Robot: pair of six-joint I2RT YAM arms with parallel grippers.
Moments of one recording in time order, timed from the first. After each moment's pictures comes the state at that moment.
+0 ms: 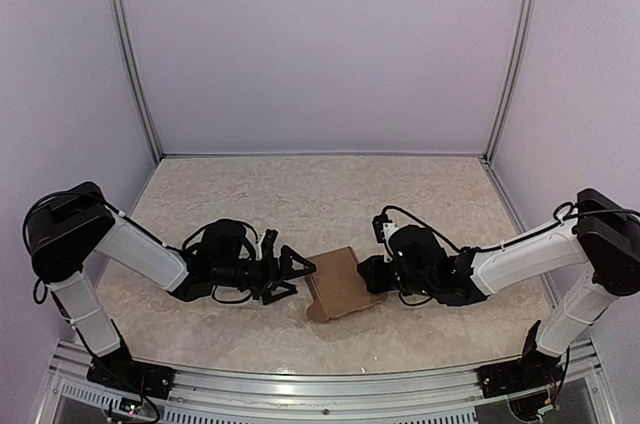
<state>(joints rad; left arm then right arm) -0.80 1.73 0.57 0.67 0.45 -1.14 0.99 1.58 0.63 0.34 0.20 0.64</state>
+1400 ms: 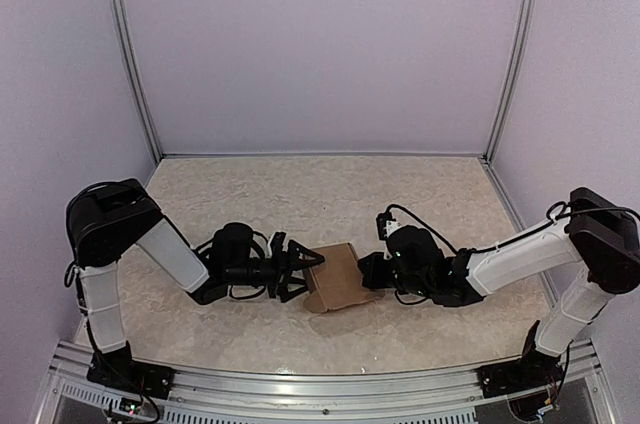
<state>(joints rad) -0.78 1.97 0.63 1.00 0.50 -1.39 0.99 1.61 0.64 0.40 0.26 0.72</state>
